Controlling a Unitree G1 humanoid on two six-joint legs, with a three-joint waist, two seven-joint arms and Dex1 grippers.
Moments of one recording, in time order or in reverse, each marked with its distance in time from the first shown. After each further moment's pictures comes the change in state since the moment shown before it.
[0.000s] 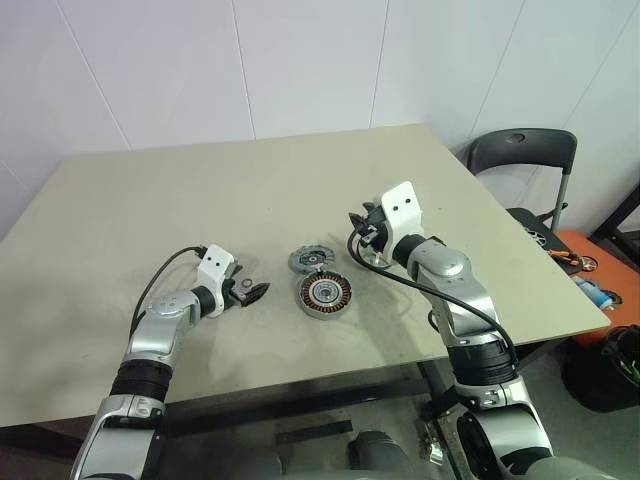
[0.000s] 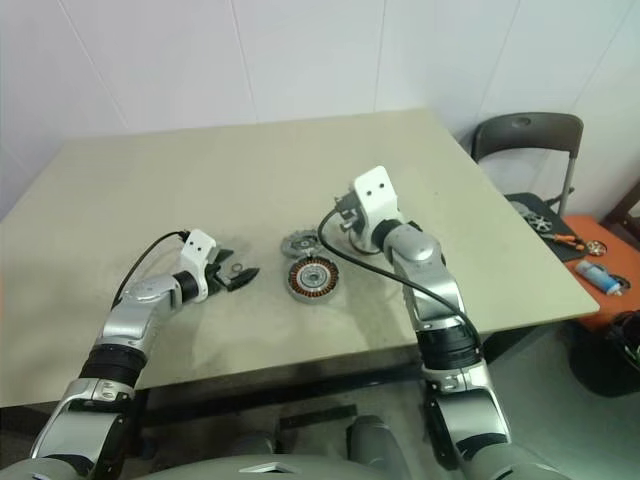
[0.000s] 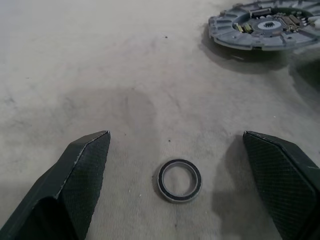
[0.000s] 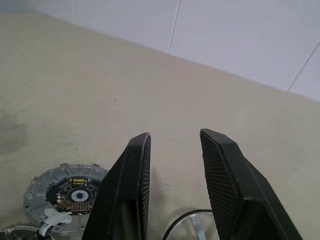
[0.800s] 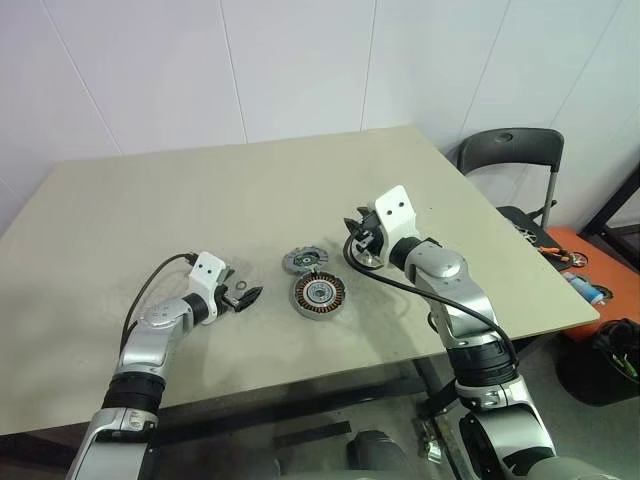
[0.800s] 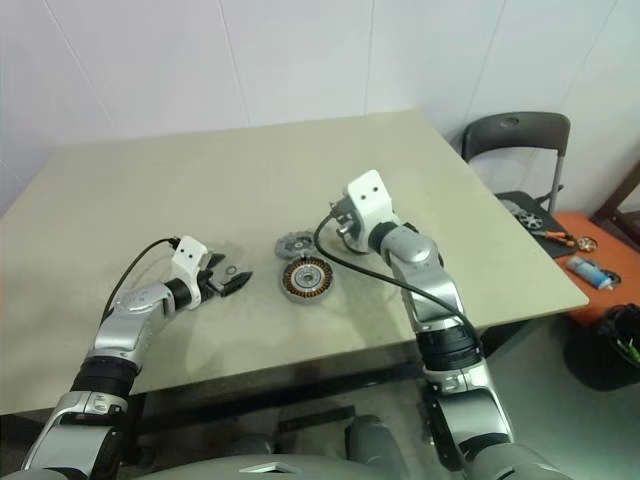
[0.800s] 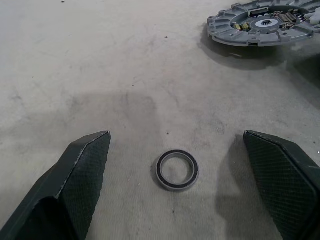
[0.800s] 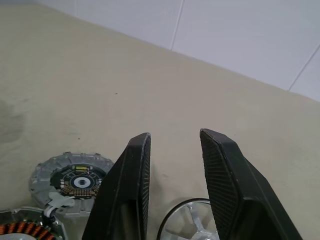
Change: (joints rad) left arm 0.072 0.016 0.019 -0.041 -0.018 -0.033 0.045; right arm 0.002 -0.013 0.036 0.001 0.000 0.000 0.024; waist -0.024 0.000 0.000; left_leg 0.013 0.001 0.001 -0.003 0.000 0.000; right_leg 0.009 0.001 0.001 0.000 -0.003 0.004
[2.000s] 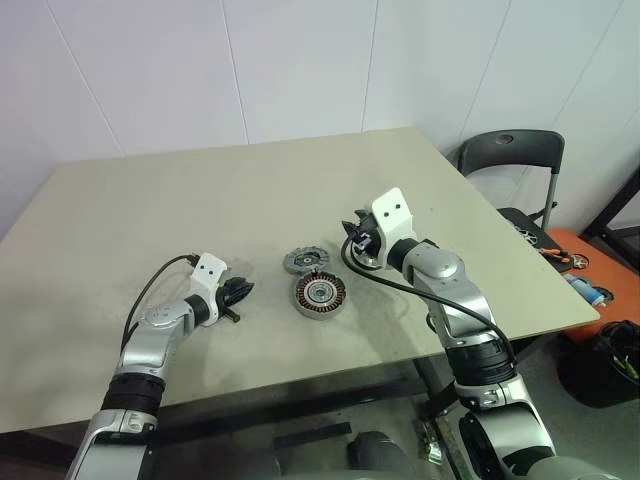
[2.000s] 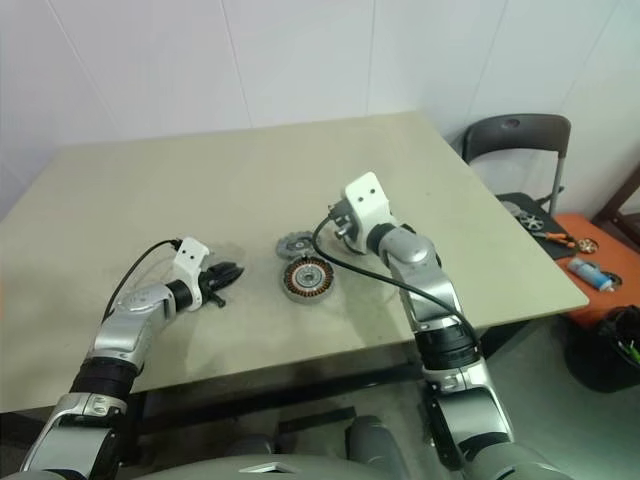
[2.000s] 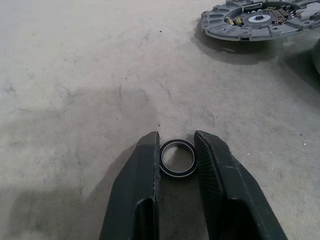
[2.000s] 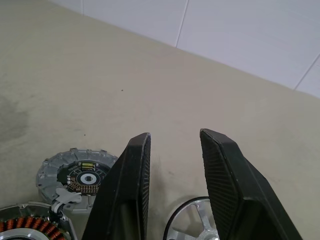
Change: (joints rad) left arm -0.010 0.004 -0.014 -0.002 -0.012 0.038 -0.011; right arm -0.004 0.000 0.009 0.020 -0.001 0.000 0.004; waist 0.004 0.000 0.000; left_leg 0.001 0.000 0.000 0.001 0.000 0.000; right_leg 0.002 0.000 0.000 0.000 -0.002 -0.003
